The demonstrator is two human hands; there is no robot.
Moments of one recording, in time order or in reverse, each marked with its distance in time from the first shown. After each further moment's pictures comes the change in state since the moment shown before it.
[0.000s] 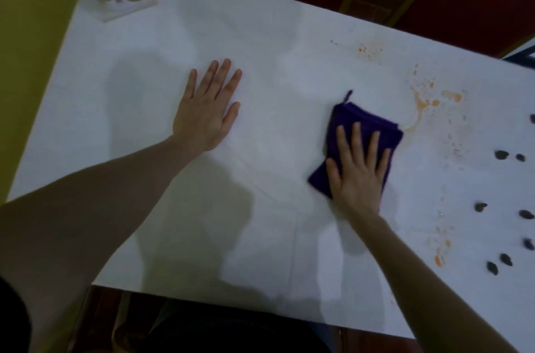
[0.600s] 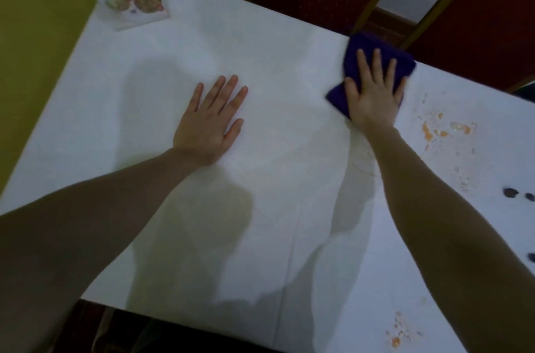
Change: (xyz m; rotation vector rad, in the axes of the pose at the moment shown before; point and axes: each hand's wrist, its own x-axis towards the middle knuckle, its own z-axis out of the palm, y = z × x) left_hand -0.001 0.001 -0.001 -0.008 0.052 0.014; right_hand 0.199 0.007 -0.032 0.027 -0.009 0.030
